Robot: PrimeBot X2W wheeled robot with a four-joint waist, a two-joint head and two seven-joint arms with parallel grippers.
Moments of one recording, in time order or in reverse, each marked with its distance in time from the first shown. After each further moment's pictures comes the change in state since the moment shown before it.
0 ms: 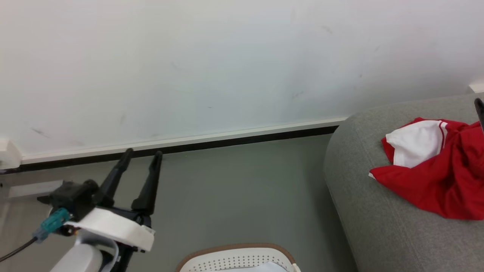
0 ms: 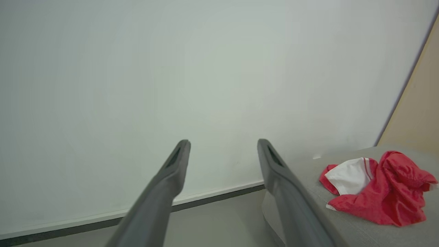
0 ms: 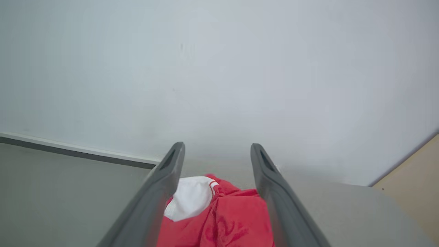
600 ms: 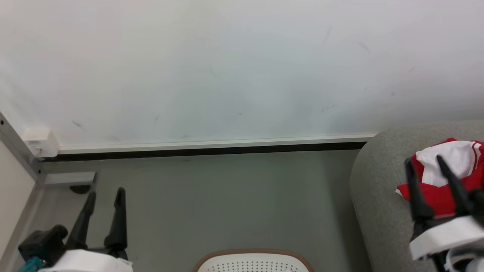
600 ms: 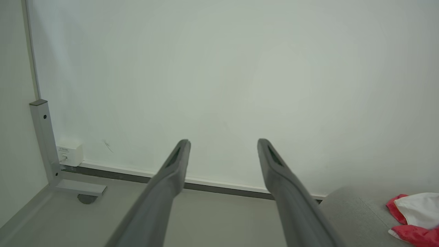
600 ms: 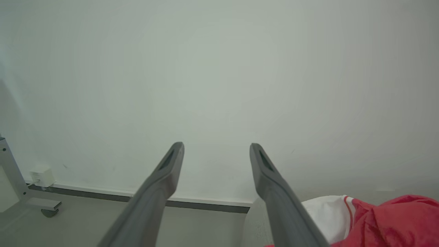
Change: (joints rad) left arm 0.257 -0.098 0.252 -0.028 0.051 0.026 0.000; right arm 0.304 0.336 -0.046 -0.087 -0.008 0.000 -0.379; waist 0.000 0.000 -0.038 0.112
